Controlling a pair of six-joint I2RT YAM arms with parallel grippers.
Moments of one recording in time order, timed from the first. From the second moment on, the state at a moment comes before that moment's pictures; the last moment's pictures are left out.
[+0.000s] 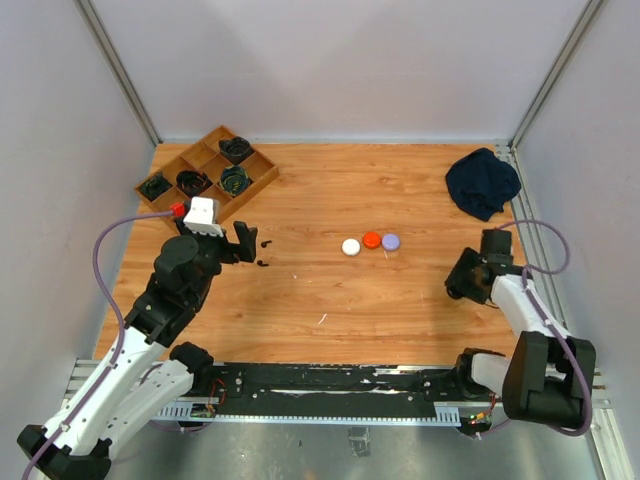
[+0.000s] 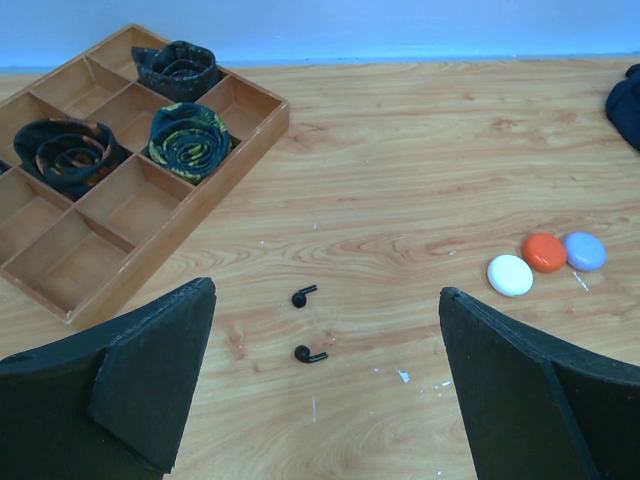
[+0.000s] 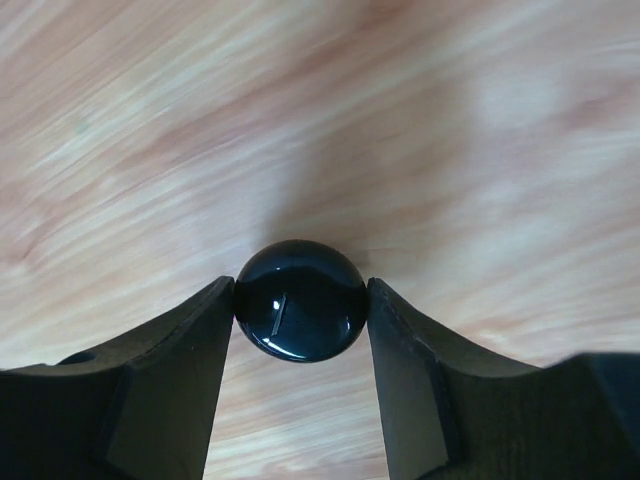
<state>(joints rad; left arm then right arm) -0.50 0.60 0.67 -0.21 -0.31 -0.15 -0.21 1.14 0.54 -0.47 -0.02 0.41</state>
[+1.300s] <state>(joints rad) -0.50 0.57 0.67 -0.21 -0.31 -0.16 0.67 1.42 0.81 -0.58 0.01 0.56</state>
